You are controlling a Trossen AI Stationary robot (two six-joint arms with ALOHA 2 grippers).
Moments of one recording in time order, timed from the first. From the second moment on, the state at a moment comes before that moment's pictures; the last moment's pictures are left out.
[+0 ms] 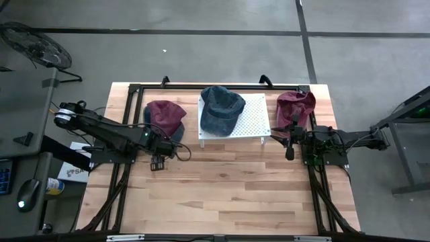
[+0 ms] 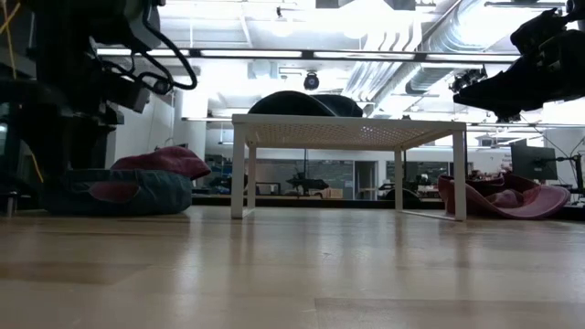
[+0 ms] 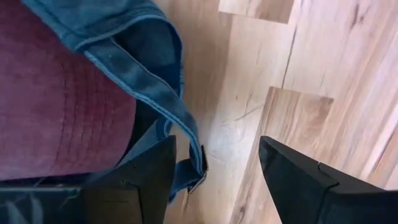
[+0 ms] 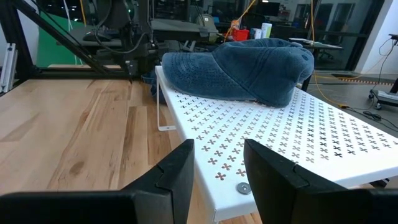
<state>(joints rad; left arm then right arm) -0.20 1.25 0.72 -0.96 -0.14 -0.37 0.09 0.04 0.07 -0.13 0.33 -0.03</state>
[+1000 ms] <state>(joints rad) -0.20 1.25 1.12 -1.13 0.14 -0.54 0.09 0.04 0.07 -0.13 0.33 -0.03</state>
